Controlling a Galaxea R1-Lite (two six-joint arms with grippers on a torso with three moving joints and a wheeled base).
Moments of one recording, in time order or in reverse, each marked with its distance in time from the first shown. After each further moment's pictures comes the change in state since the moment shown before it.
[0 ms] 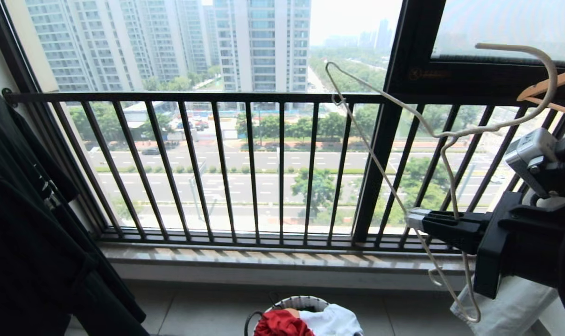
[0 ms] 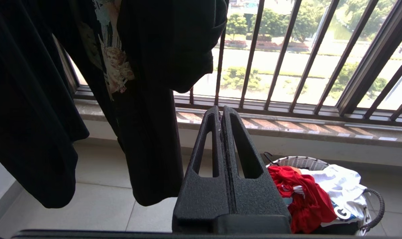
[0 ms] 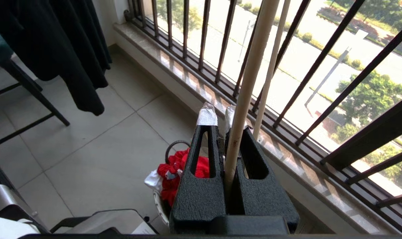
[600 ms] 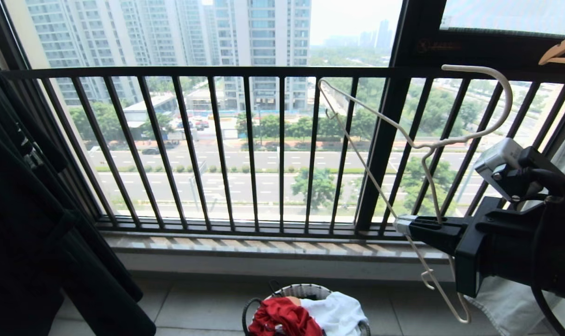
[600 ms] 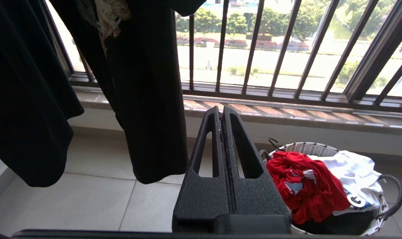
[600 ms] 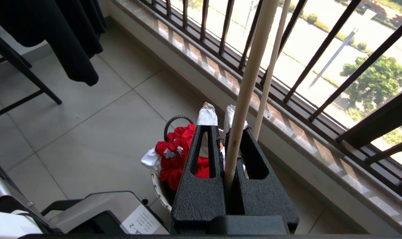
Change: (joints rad) left arm 0.000 0.000 0.000 0.000 0.000 0.000; right arm -0.001 0.054 0.003 -0.001 0.000 0.001
